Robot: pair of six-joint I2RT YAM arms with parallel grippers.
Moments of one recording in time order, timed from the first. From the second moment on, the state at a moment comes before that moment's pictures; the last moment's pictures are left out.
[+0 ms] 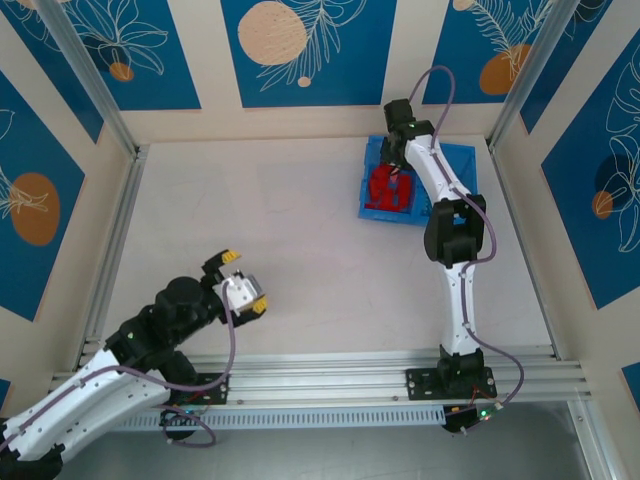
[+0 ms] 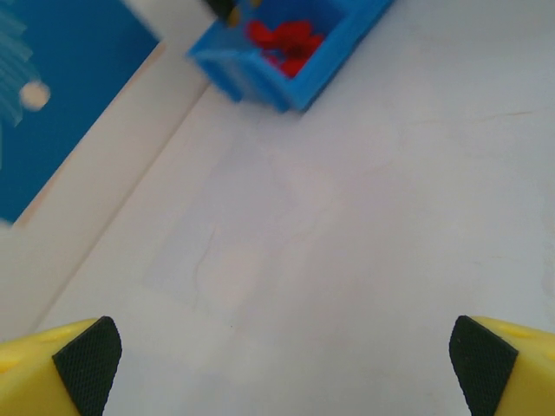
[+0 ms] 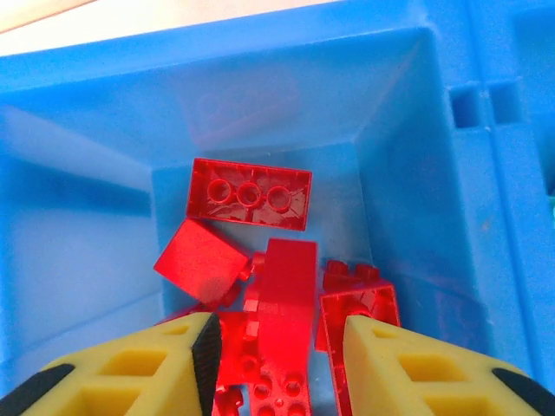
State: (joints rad) left arm -0.83 0.47 0.54 -0.46 -0.19 0.49; right arm 0.20 2.36 2.30 -1.00 0.23 0.45
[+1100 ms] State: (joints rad) left arm -0.26 1.26 0.30 0.46 -0.40 0.12; right arm 0.05 1.19 0.38 0.20 0.15 0.17
